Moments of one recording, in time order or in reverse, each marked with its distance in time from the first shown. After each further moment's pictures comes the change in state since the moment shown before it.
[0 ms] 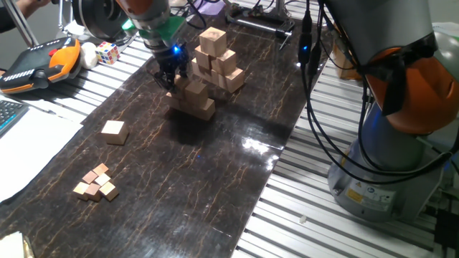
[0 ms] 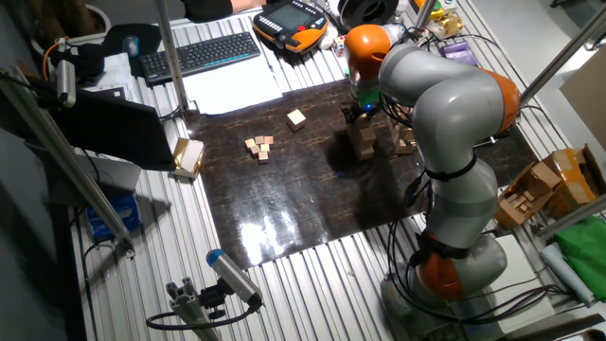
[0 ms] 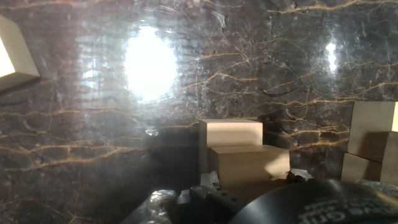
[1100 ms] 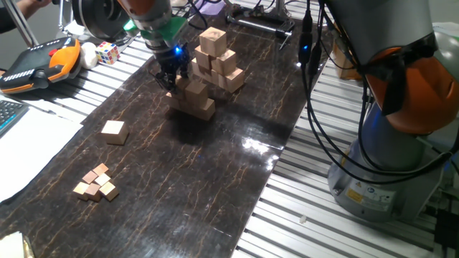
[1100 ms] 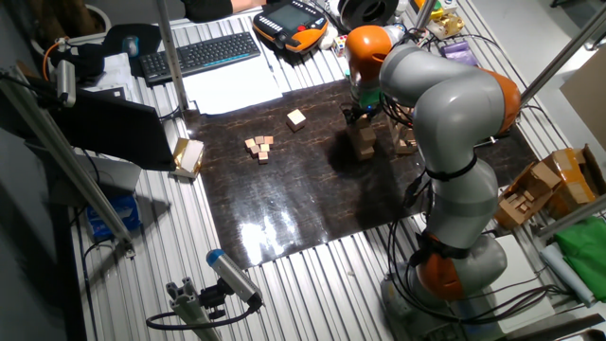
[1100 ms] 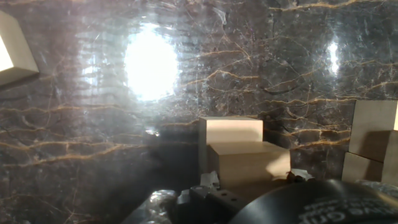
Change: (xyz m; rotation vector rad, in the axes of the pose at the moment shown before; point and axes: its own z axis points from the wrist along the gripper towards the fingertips) arm 0.003 -0.001 0.003 -0.002 0.004 -0.017
